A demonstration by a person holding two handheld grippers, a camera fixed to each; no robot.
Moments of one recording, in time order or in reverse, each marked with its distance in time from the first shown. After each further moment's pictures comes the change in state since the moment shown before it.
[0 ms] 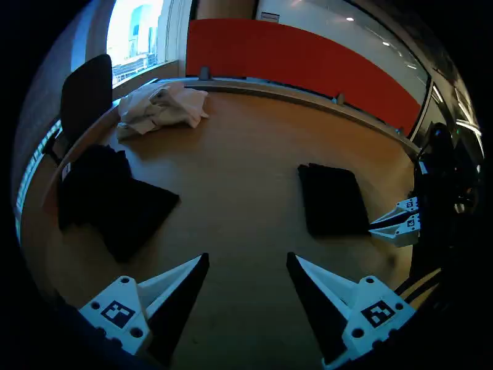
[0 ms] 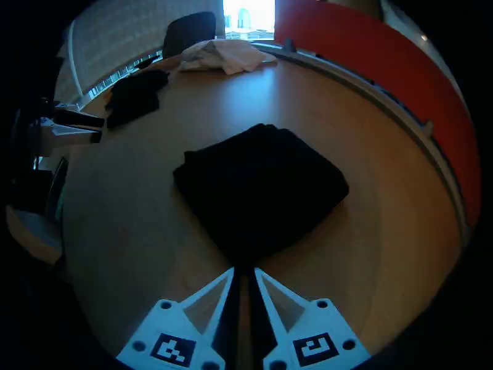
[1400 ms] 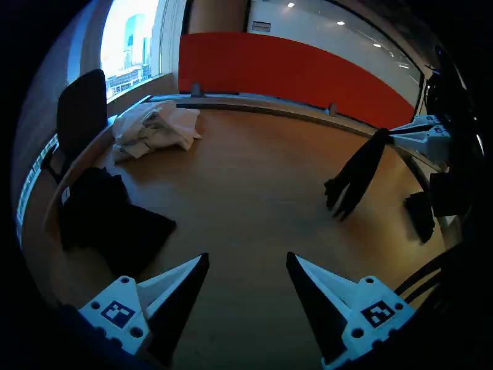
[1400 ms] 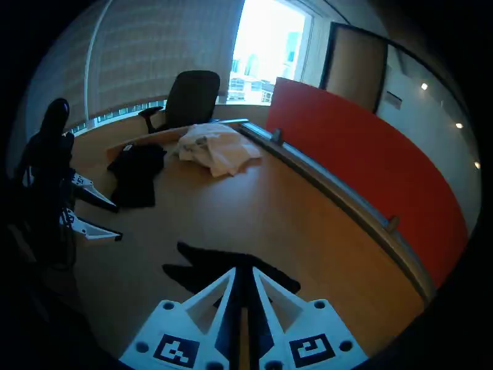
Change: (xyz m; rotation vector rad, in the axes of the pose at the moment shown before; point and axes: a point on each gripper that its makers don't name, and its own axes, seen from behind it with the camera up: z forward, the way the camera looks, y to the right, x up) left arm 0.037 0.012 -0.006 -0.019 0.062 0.036; right arm 0.187 0.041 -0.122 -0.111 0.314 -0.149
